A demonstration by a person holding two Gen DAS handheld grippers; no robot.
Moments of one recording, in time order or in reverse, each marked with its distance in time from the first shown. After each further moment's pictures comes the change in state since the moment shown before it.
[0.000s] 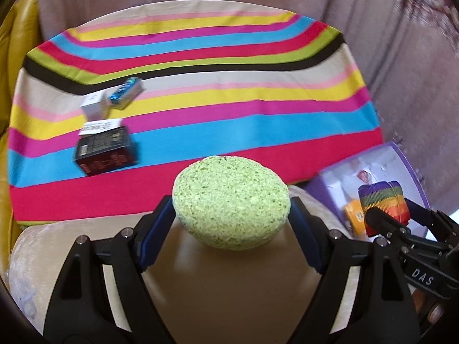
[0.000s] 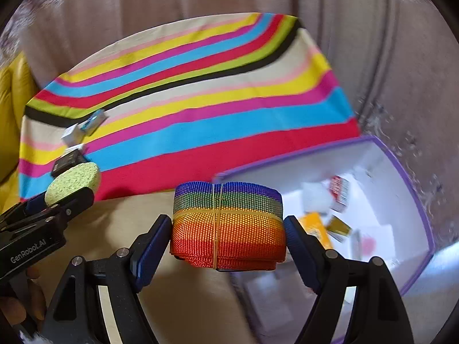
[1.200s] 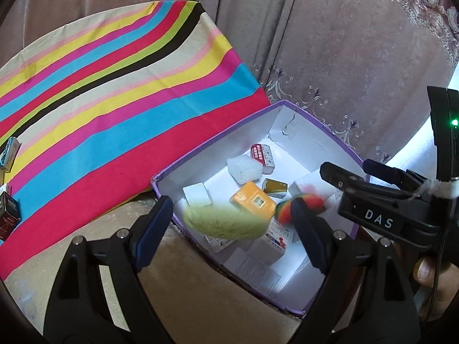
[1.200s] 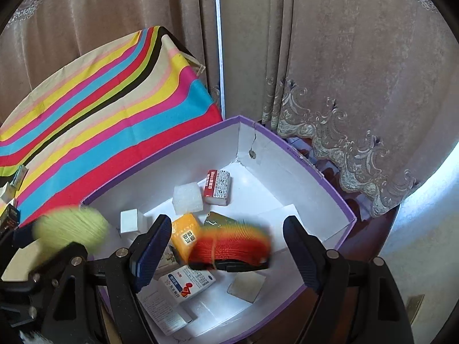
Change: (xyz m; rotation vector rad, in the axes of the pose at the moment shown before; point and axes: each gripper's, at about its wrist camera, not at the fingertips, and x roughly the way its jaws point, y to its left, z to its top) left arm 0.012 -0.144 -0.001 0.313 0.055 -0.343; right arm -0.027 -0.132 -0.010 0.243 -0.051 -0.257
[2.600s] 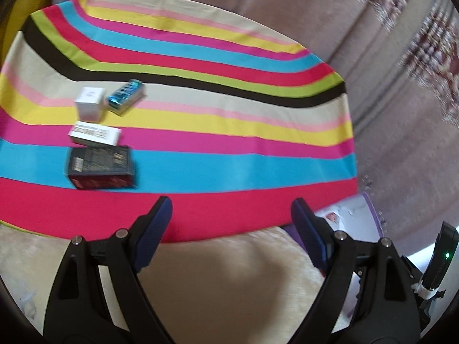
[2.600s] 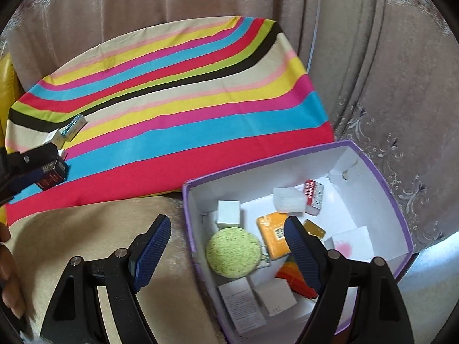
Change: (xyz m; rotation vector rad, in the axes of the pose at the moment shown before) left arm -0.096 0.205 -0.027 -0.523 -0.166 0.173; right arm -0.010 0.140 -0.010 -0.283 0.027 0.189
